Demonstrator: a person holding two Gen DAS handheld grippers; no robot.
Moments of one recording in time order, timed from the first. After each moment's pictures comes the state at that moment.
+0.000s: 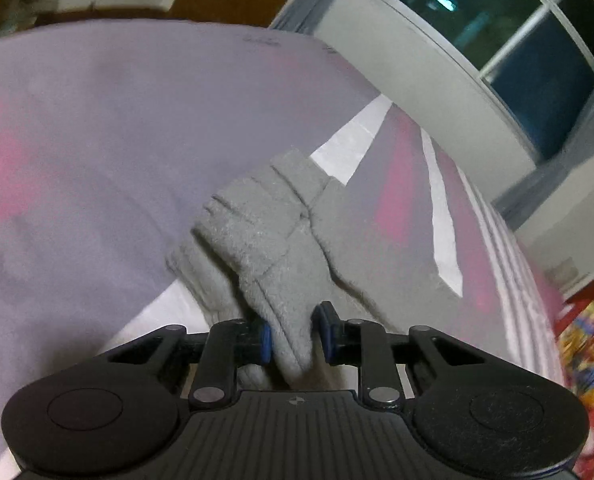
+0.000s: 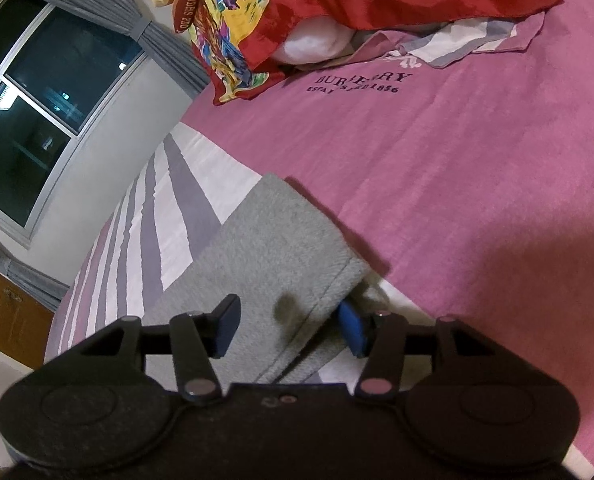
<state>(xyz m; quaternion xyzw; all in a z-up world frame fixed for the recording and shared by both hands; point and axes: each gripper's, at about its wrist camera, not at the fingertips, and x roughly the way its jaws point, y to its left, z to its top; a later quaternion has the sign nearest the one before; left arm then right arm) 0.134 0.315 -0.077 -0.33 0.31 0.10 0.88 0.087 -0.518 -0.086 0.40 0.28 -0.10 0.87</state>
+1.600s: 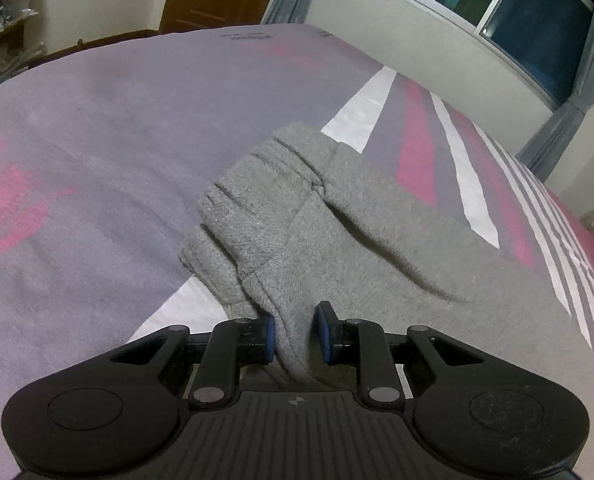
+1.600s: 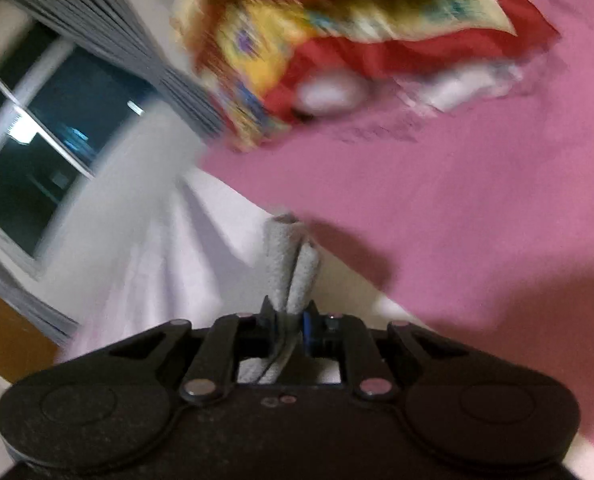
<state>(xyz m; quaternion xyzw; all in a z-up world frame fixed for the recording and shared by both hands) 0.144 0.297 -0.082 -0.24 0.36 0.13 0.89 0.091 -0.519 -0.108 0.43 0.28 -0.13 0.85</state>
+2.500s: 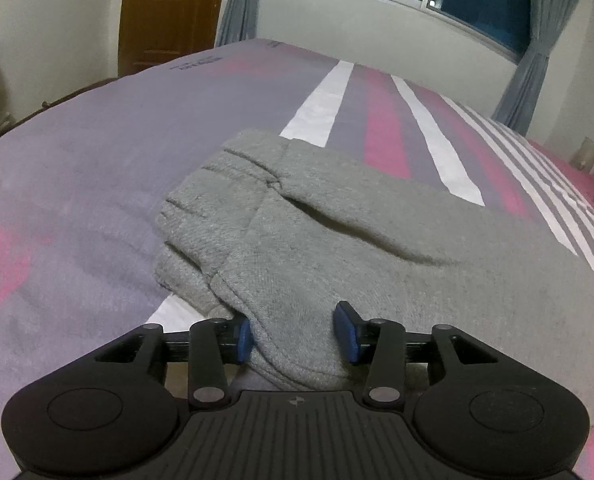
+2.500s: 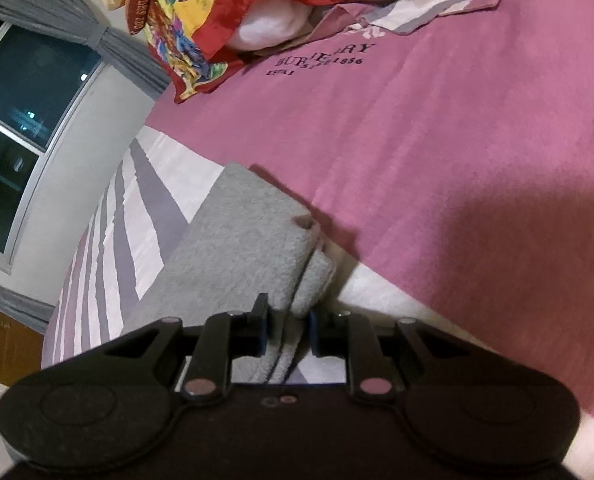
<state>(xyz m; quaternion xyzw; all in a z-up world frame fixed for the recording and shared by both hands) 0.143 0.275 -0.074 -0.14 0.35 0.10 0.92 0.098 -0.521 -0.099 0.45 0.30 -0.14 0.83</state>
